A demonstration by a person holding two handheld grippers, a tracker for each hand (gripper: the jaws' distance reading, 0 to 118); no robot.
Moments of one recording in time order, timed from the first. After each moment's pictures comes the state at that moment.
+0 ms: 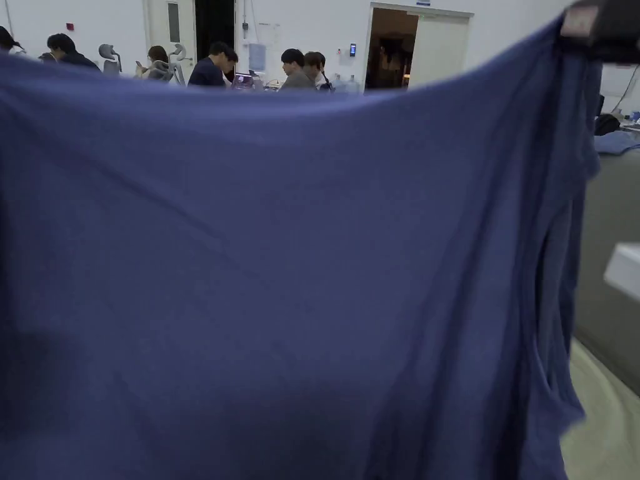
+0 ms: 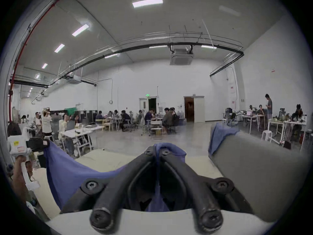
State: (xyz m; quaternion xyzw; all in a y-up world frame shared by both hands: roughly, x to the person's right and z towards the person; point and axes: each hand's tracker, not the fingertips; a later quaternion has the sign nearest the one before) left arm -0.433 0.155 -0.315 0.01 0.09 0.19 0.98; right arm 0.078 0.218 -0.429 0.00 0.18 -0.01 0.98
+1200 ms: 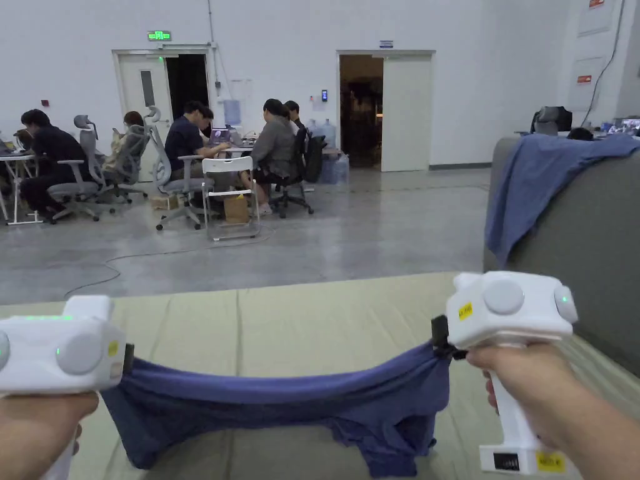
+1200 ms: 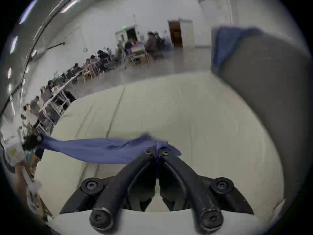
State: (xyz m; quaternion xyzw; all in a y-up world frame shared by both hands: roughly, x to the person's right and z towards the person) left arm -0.426 -0.139 -0.589 -0.31 0.15 -0.02 0.94; right arm 0.033 -0.141 -0.709 -0.40 0.12 -0.06 0.91
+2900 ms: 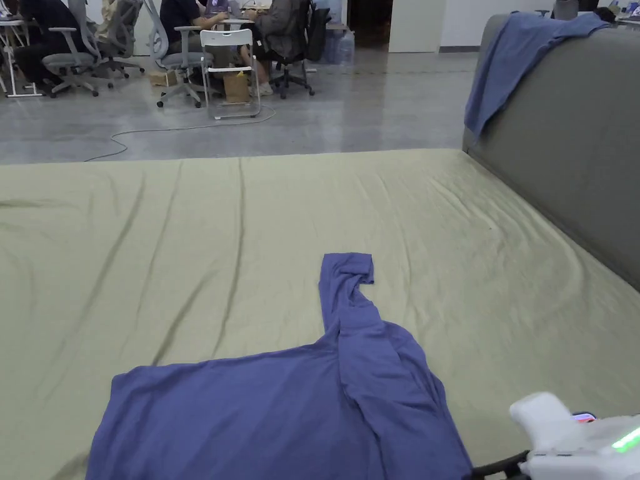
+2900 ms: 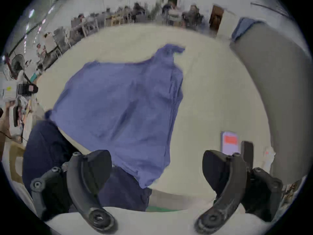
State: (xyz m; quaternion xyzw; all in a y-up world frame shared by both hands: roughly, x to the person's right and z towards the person) left arm -0.378 -0.211 -0.099 -0.36 0.05 0.22 0.90; right arm 0.151 -0.191 -0.262 -0.44 0.23 0.14 0.86
